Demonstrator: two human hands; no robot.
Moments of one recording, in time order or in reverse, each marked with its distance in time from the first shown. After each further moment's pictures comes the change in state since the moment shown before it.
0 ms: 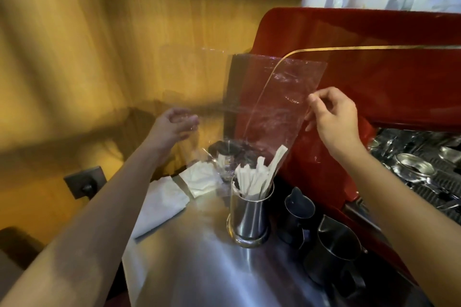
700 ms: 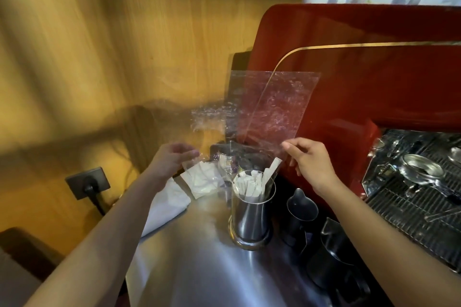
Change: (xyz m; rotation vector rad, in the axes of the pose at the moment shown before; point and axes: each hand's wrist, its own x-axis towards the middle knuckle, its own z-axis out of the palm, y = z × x) left_hand -0.020 -0.044 0.001 0.186 -0.042 -0.140; right_hand -0.049 0.050 0.026 0.040 -0.270 0.278
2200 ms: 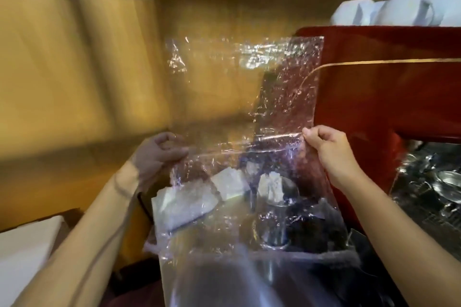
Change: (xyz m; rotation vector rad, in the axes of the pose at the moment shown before) left_hand -0.080 0.042 -0.070 -0.277 0.087 0.113; right_hand -0.007 -0.057 0.001 0.337 -0.104 -0.060
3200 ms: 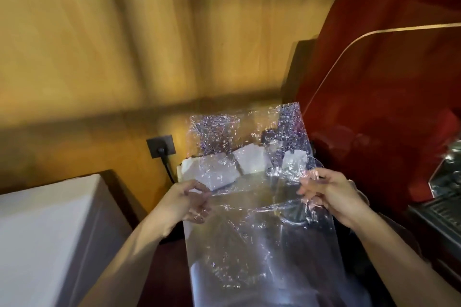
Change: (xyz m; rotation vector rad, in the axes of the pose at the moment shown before) left_hand -0.103 -0.084 0.009 0.085 0.028 -0.401; right_hand -0.062 0.096 0.014 0.127 -0.327 0.433
